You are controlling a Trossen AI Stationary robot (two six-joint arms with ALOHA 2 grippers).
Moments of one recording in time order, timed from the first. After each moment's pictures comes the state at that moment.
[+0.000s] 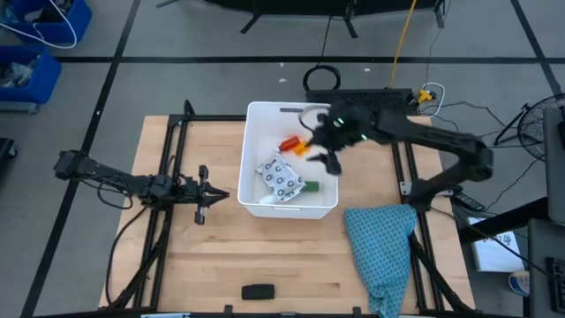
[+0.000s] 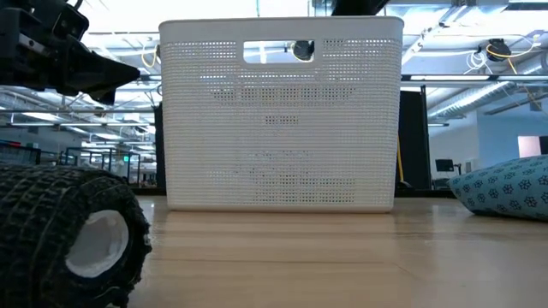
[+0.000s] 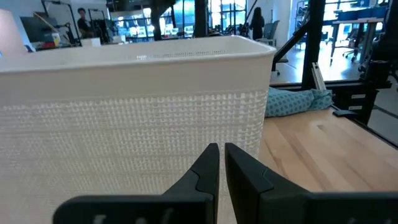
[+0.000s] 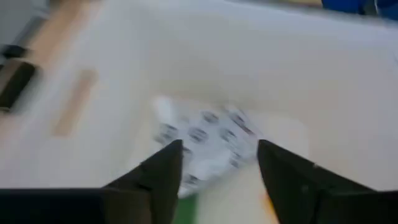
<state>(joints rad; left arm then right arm) -0.24 0.46 0.01 0.42 -0.24 0.04 -0.32 1.42 1.38 -0.68 -0.30 -0.33</state>
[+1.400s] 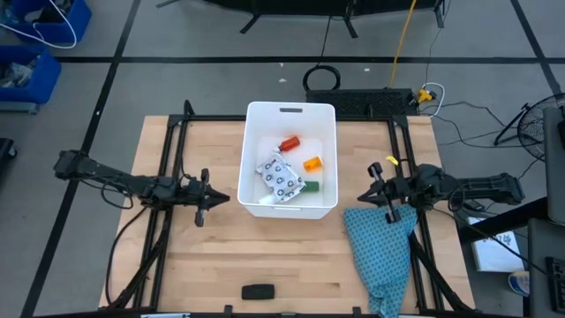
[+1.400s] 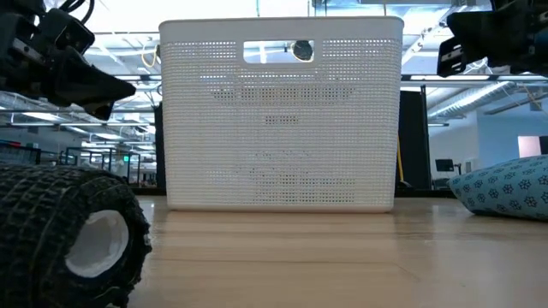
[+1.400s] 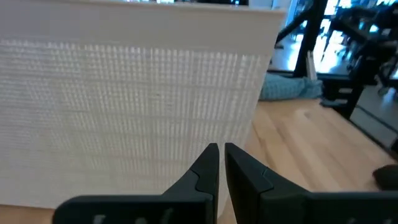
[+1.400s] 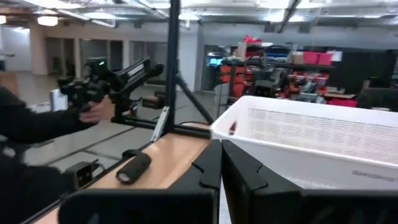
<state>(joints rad) -0.24 0.46 0.01 0.33 -0.21 -0.11 -0.01 0.22 0.05 0.33 -0.31 -0.01</state>
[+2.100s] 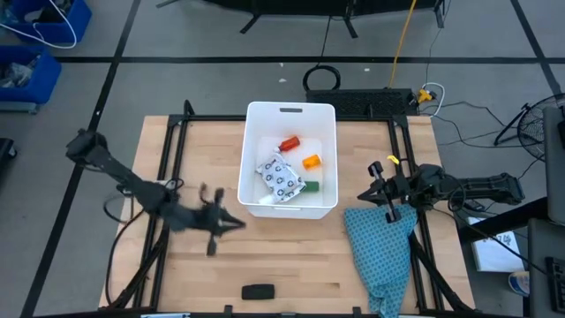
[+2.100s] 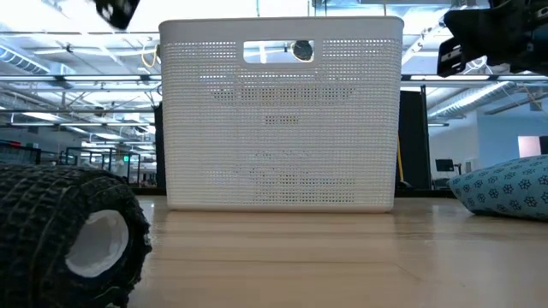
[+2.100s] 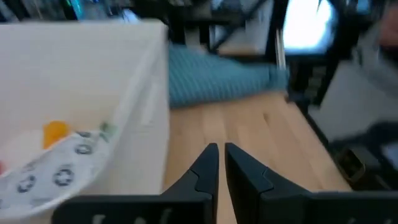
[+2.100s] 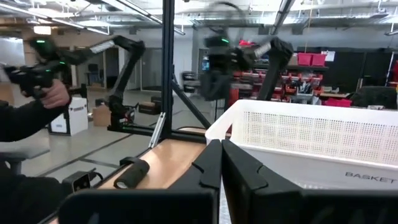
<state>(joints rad) -0.59 1.06 0.63 0.09 -0.48 -0.20 -0.01 0.22 0.05 0.35 -0.29 0.02</state>
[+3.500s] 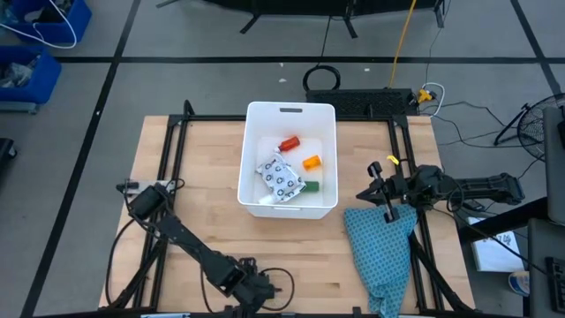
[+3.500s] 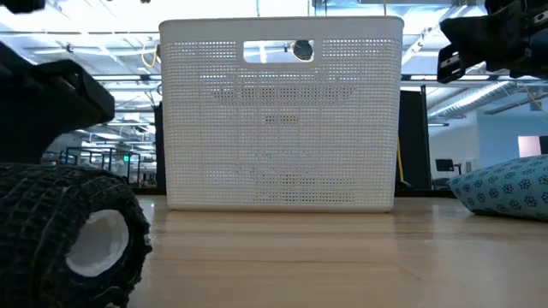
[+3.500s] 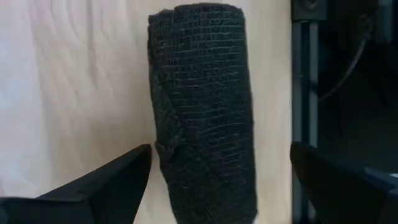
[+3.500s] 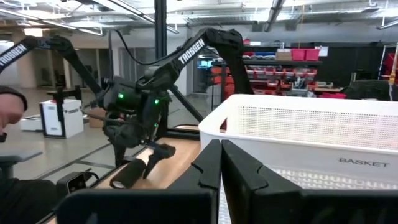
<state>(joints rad) -0.70 2.06 1.43 -0.54 0.06 -0.69 -0.01 0.22 0.03 0.37 -0.26 0.04</state>
